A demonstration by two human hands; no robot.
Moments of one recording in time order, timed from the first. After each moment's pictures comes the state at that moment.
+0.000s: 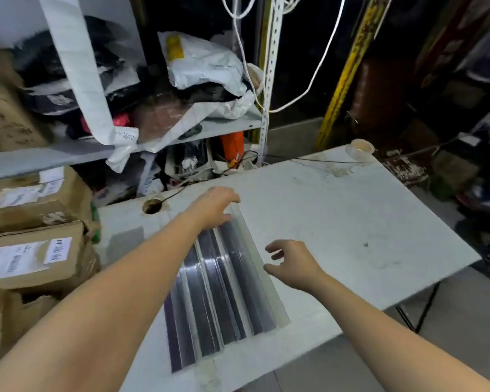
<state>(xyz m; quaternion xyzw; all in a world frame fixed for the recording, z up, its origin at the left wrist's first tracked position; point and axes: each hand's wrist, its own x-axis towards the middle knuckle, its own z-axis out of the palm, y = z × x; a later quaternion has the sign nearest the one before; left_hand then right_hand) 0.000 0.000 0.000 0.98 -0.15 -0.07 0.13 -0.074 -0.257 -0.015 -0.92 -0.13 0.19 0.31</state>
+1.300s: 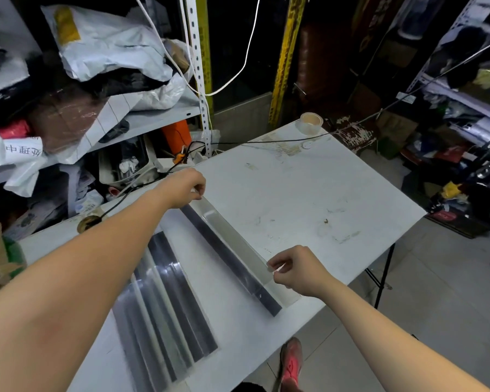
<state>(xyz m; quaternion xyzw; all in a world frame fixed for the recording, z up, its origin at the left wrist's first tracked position) 0.104 -0.034 -0.018 0.96 -0.23 -0.11 0.11 -0.073 -0.351 -0.038 -0.90 0.00 0.24 0.37</state>
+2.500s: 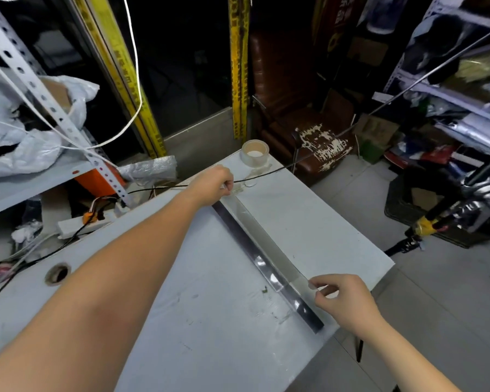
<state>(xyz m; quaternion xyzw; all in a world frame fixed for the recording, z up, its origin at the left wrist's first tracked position) 0.333 -0.342 -0.036 0.95 -0.26 -0.08 0.14 0.063 -0.639 -0.062 -0.91 0.12 0.14 0.37</state>
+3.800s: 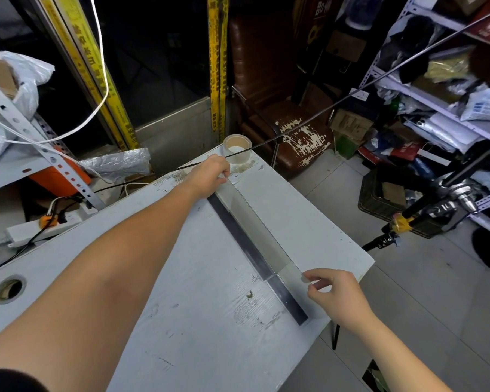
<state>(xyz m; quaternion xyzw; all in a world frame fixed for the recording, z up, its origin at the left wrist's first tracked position) 0.387 -0.371 -0.081 0.94 -0.26 -0.07 0.20 0.081 -0.649 -0.073 -0.91 0.16 0.12 0.36</state>
